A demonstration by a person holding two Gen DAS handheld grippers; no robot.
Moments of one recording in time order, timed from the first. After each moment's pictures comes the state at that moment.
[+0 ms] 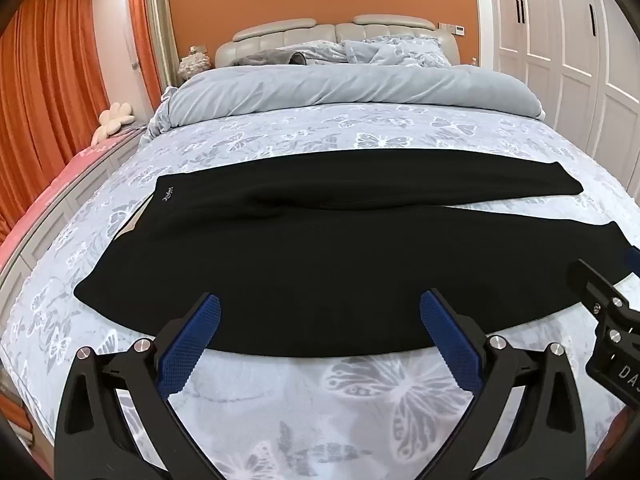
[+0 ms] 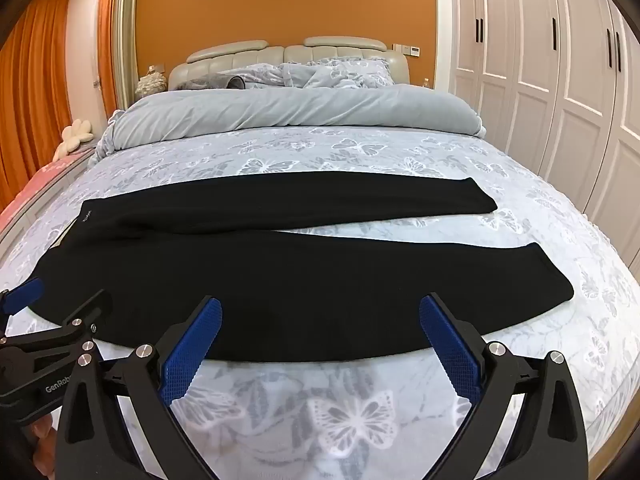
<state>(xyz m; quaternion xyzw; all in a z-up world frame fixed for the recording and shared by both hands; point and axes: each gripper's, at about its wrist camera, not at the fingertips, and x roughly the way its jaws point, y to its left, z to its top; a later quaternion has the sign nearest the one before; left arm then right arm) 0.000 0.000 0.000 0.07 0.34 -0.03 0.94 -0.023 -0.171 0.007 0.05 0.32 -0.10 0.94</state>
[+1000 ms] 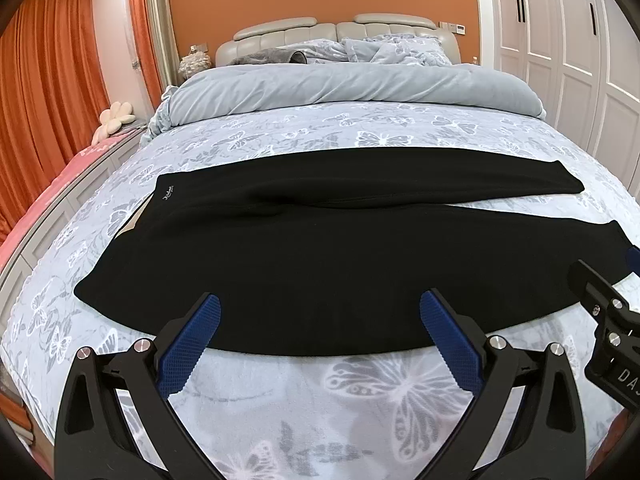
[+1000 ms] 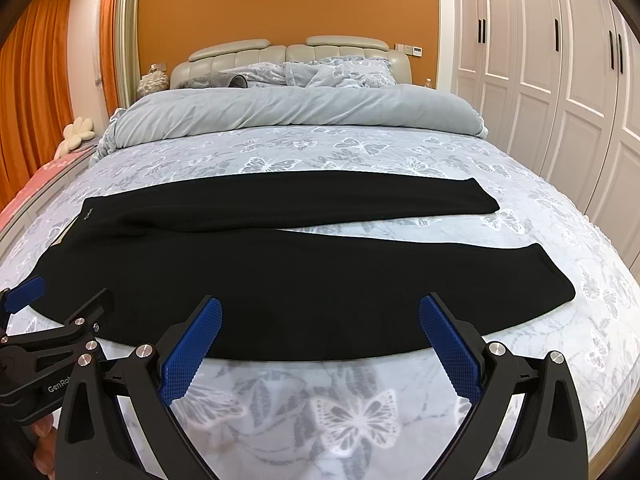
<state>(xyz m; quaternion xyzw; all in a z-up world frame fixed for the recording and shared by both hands) 0.000 0.000 0.001 0.07 0.34 -0.03 0.94 -0.023 -0.169 0.007 0.05 0.32 -0.10 0.94</state>
